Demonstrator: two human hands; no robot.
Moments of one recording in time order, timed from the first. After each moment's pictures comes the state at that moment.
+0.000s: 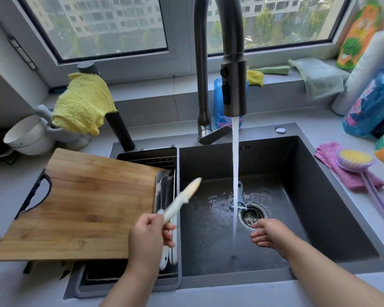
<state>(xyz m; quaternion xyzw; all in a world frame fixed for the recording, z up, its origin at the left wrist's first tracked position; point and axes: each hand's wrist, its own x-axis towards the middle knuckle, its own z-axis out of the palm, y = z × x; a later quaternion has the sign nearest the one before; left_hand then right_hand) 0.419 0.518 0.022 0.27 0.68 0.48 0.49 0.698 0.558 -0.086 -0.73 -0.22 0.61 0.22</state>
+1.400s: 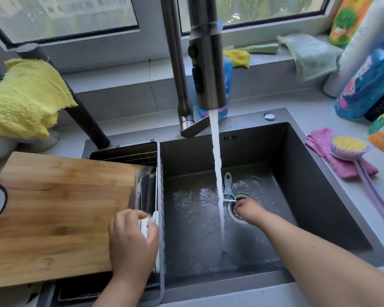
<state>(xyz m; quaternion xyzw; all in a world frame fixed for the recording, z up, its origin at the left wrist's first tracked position) 0.421 0.537 -0.018 0.60 0.75 0.26 0.07 0.702 0.623 -0.143 -0.74 -0.52 0.42 -0.02</state>
